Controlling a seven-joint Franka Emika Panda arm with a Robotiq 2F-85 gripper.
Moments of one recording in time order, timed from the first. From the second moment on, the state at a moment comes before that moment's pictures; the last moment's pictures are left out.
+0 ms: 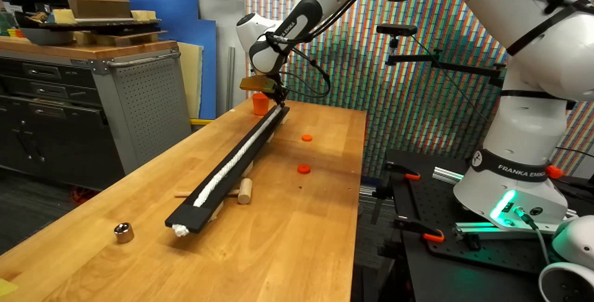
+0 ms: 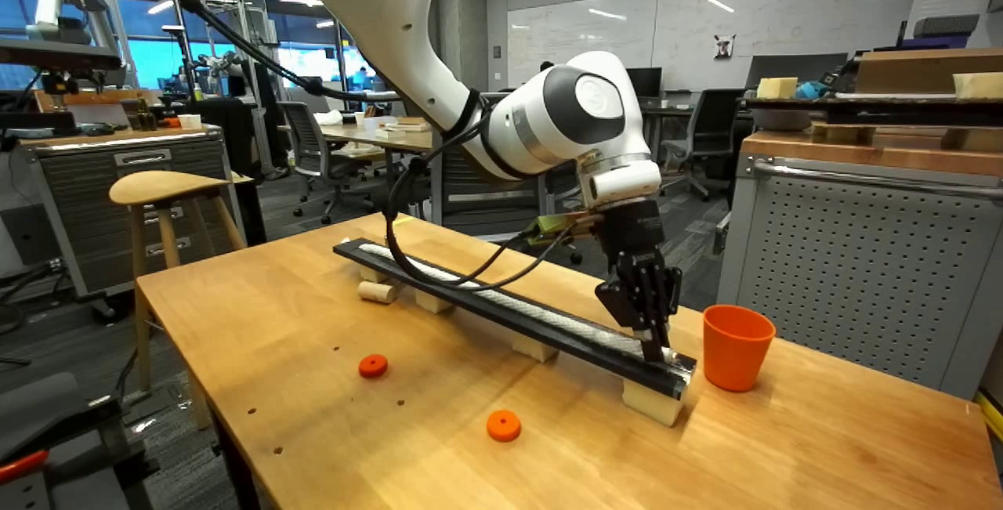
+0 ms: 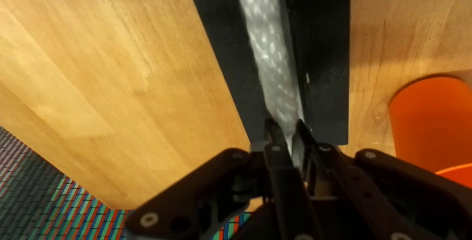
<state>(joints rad) -0.08 0.86 -0.33 -1.42 -0.30 2.16 1.66</state>
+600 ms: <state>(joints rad) -0.08 0.90 -0.33 -1.38 -0.34 2.14 1.63</state>
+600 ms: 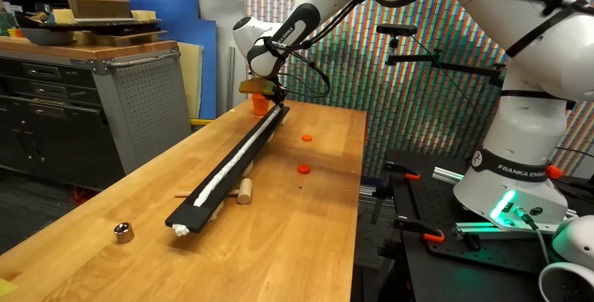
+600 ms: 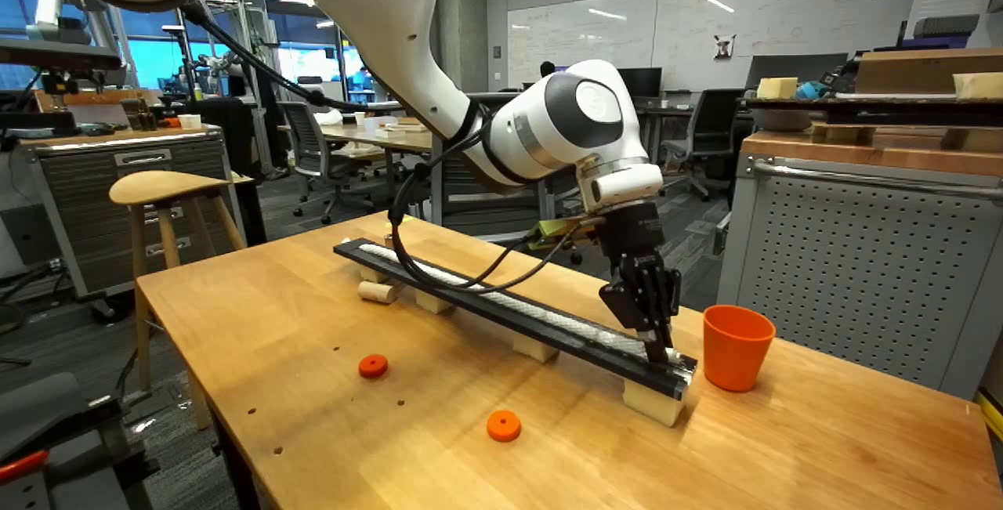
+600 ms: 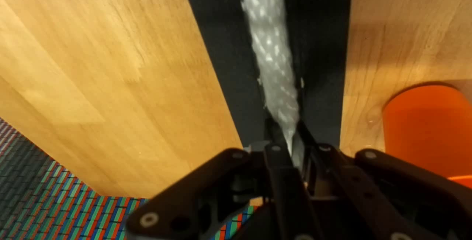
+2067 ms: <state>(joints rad) 0.10 0.57 -0.24 -1.62 -0.34 2.27 1.29</state>
